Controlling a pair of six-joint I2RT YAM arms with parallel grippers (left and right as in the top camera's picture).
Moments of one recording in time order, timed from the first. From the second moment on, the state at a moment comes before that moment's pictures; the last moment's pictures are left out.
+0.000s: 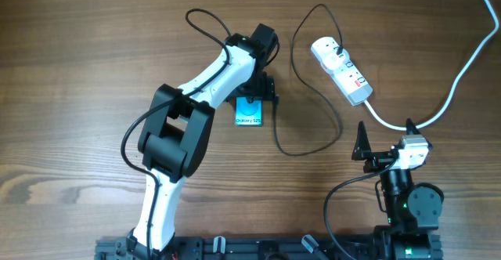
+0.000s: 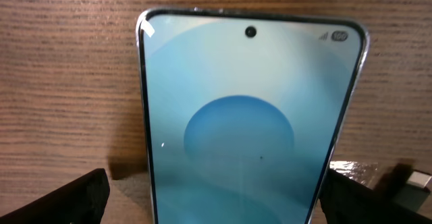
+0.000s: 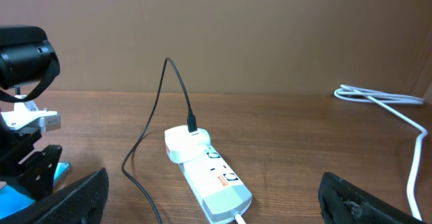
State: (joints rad) left arm -0.52 2.27 1.74 -1.01 -0.06 -0.53; right arm 0.00 0.02 0.01 0.00 -0.05 -0.01
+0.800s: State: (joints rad) left arm -0.52 2.27 1.74 -1.02 -0.02 -0.53; right arm 0.00 0.02 0.01 0.00 -0.05 -0.01
